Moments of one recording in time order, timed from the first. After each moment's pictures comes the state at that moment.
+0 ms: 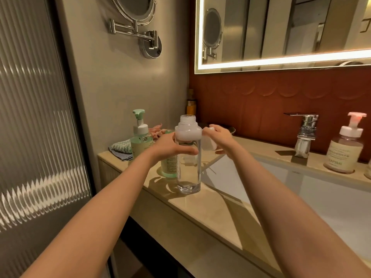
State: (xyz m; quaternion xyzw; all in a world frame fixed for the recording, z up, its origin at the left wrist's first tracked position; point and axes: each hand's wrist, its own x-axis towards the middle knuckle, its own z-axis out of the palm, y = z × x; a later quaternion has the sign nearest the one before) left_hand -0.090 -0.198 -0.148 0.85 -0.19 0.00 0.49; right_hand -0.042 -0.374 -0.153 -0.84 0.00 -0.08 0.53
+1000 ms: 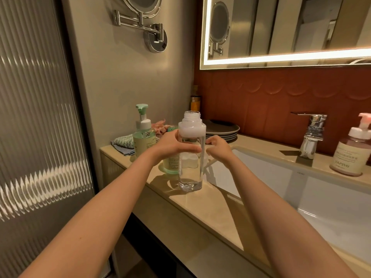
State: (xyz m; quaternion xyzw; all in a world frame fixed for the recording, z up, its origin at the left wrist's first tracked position) left_hand -0.076 -0.196 -0.161 0.82 -0.19 0.01 0.53; right_hand -0.028 -0.369 -0.193 -0.88 -0.02 -0.10 0.47
